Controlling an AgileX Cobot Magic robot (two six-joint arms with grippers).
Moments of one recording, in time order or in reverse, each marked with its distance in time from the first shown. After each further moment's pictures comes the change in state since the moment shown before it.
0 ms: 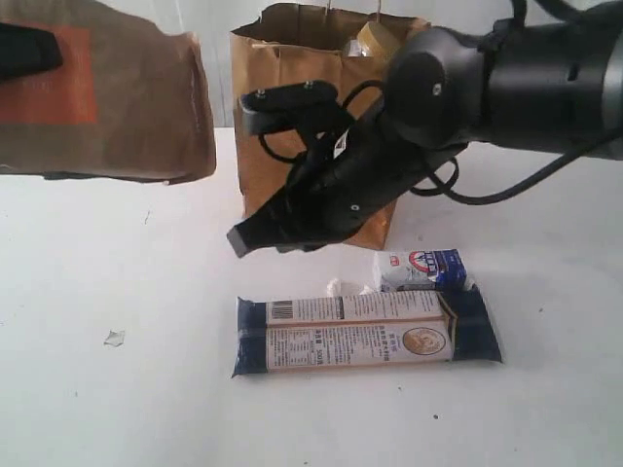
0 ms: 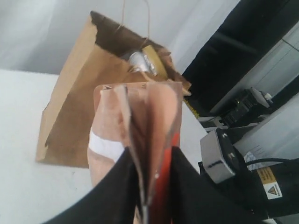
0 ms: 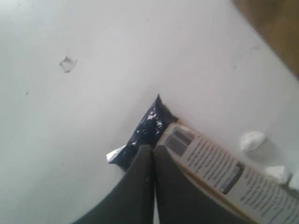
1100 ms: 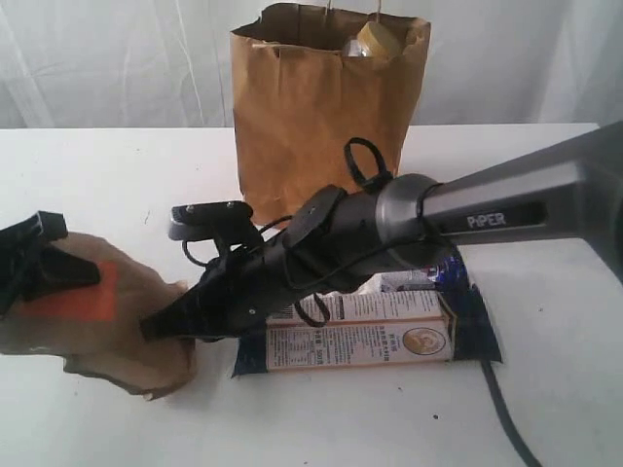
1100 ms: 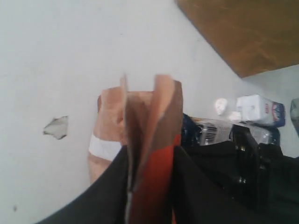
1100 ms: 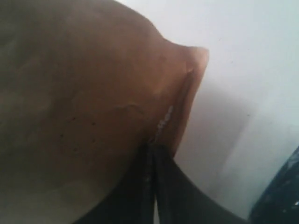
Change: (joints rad) left arm 0.000 0.313 0.269 0.124 -0.145 -0.208; right arm 0.105 0.383 -0.001 0.883 -0.248 -0.718
